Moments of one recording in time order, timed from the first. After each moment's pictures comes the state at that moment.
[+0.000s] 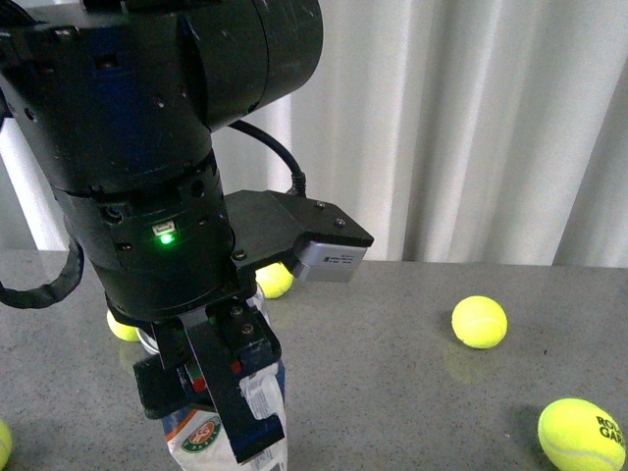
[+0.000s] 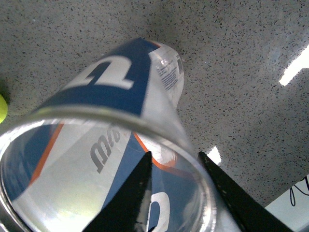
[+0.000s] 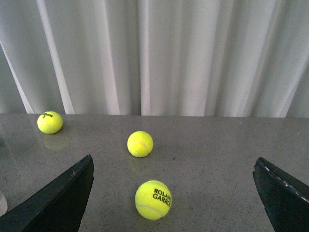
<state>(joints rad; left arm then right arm) -0.52 1.79 1.39 -0.89 -0.08 0.54 0.00 0.00 0.00 0.00 0.00 0.00</state>
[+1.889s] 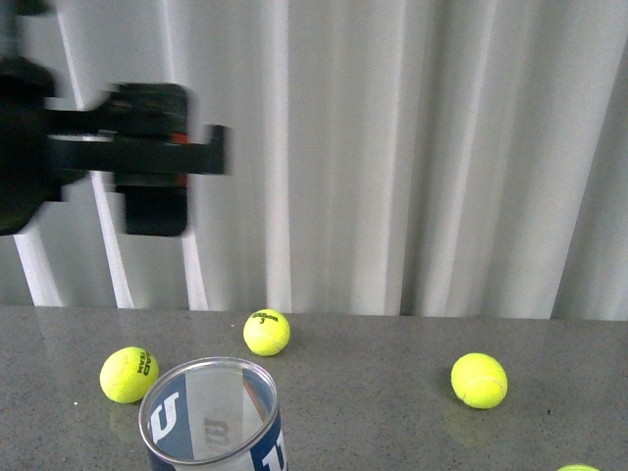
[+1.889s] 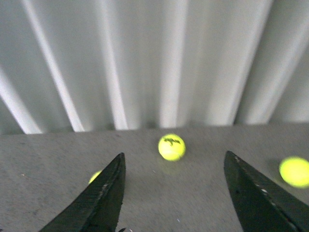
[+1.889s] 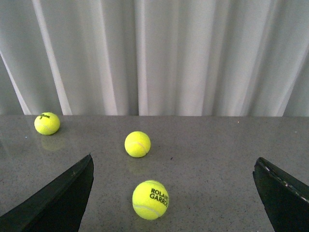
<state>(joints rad) -0.44 1.21 0.67 0.43 -0.39 -0.05 0.00 0.00 0.00 0.00 0.00 0.00</state>
